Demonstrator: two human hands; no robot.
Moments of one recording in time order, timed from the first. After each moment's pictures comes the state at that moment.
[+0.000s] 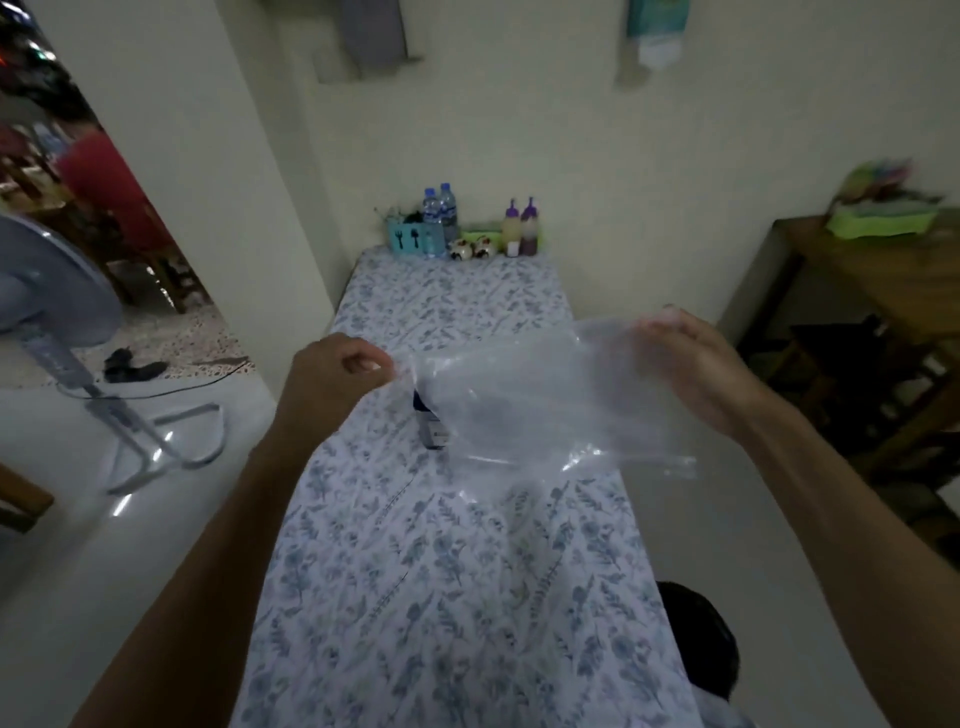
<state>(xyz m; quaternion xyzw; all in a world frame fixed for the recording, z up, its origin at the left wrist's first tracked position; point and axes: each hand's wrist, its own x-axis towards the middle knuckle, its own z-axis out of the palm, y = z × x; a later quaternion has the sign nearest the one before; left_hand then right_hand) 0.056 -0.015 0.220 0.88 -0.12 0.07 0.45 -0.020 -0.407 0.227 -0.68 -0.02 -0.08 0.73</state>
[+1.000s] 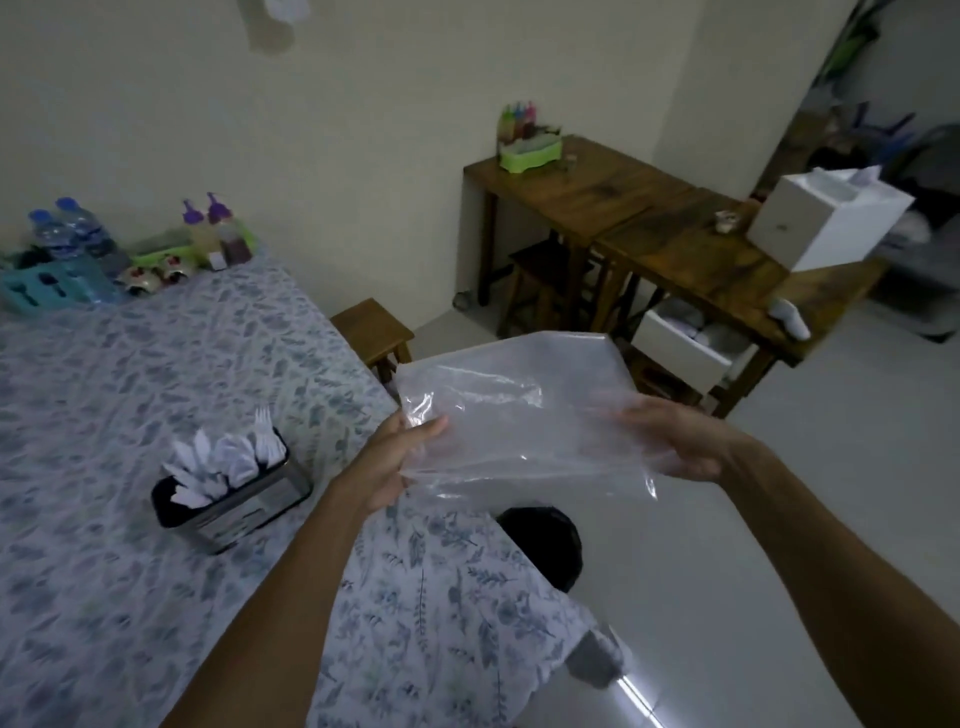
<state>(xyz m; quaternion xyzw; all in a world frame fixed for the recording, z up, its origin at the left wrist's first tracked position) 0.065 -0.279 0.105 0.57 -0.13 -0.52 0.63 -0.202 -0.531 0.160 -0.52 0.26 0.03 0.82</state>
